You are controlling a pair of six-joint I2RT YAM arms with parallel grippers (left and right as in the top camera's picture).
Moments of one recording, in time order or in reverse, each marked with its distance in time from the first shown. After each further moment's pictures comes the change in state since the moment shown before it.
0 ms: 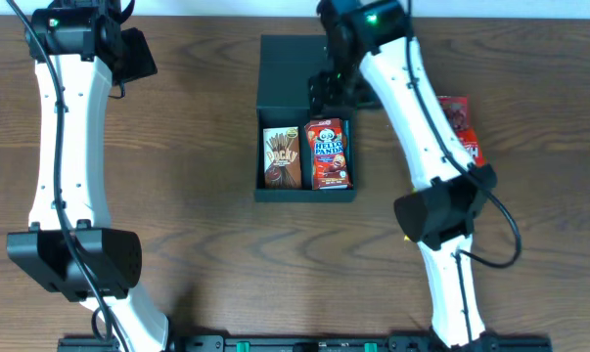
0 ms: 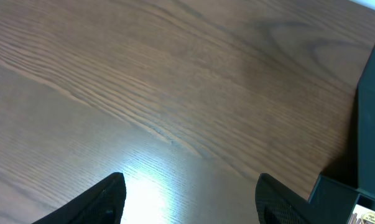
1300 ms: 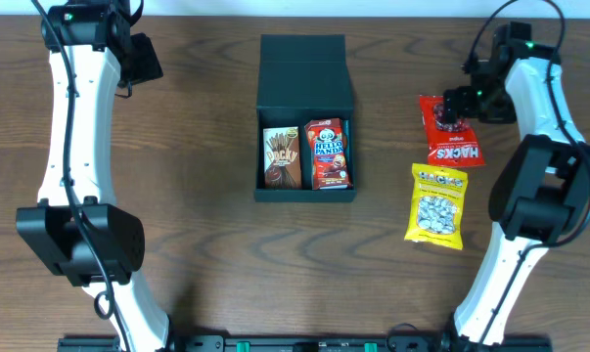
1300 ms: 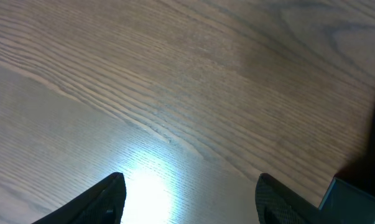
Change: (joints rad) left arm 0.000 0.079 0.000 0.008 0.003 0.000; right arm -0.603 -0.052 -0.652 0.601 -0.073 -0.476
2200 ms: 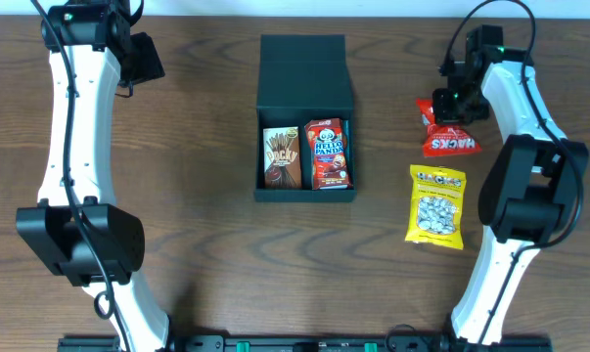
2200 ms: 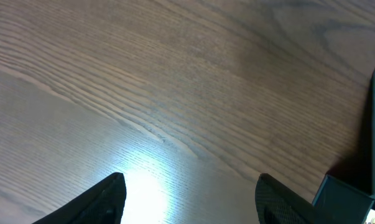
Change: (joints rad) left arm 0.000 0.000 0.000 0.006 0.023 0.000; right arm 0.079 -0.022 -0.054 0.014 -0.022 0.062
